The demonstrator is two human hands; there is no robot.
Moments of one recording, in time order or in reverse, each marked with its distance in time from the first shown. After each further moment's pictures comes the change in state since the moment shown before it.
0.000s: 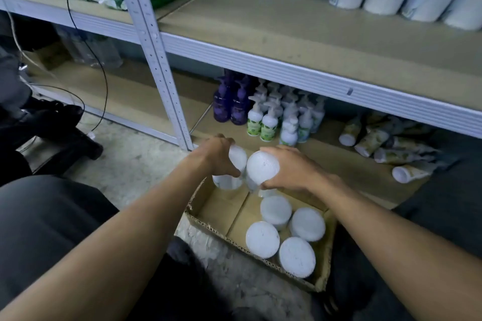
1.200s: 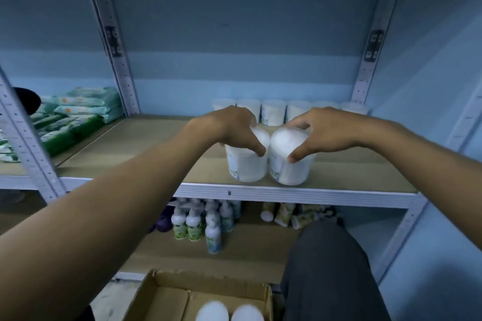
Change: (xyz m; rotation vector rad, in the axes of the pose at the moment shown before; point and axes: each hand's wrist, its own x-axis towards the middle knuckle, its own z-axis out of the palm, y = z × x) left_hand -0.012 0.300 -0.242 0.212 0.177 0.451; right_hand -0.180 0.037 -0.338 -0.246 0.325 0.269
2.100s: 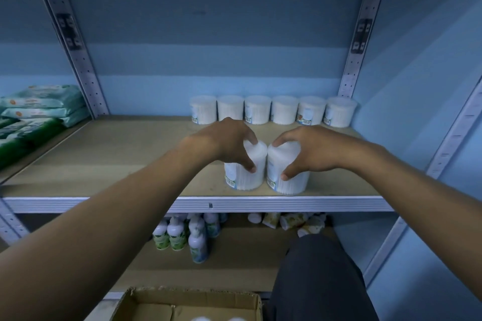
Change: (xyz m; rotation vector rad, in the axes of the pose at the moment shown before) left_hand 0.055 0.002 0.039 -0.036 0.035 0.143; right_hand 0.037 0.038 0.043 0.073 -0.013 0.108
